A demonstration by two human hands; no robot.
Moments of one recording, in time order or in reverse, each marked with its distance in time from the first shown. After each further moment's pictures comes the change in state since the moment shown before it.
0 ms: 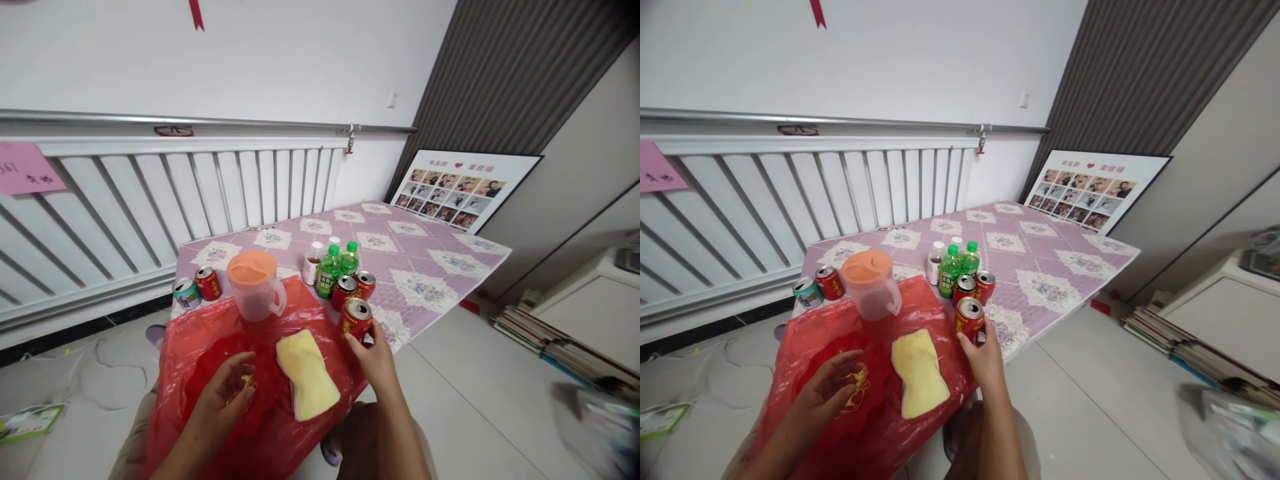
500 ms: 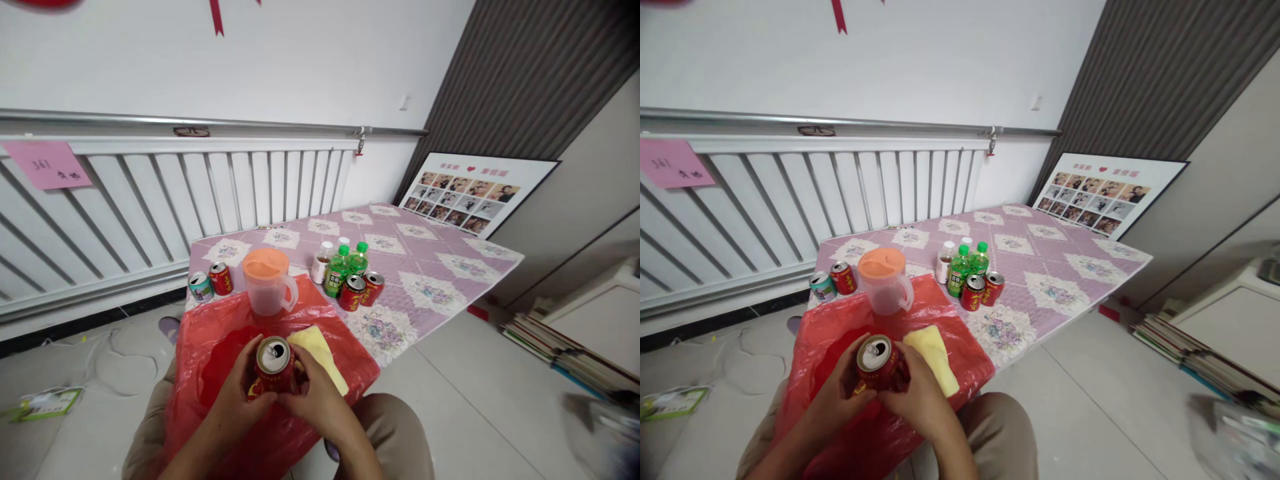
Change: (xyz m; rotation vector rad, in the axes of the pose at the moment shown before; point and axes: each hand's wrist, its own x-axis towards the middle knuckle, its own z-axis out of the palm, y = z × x) left_hand -0.001 -0.012 -0.001 -0.090 -0.122 0.196; right_hand -0.110 -0.105 0.065 0.303 -0.719 -0.030
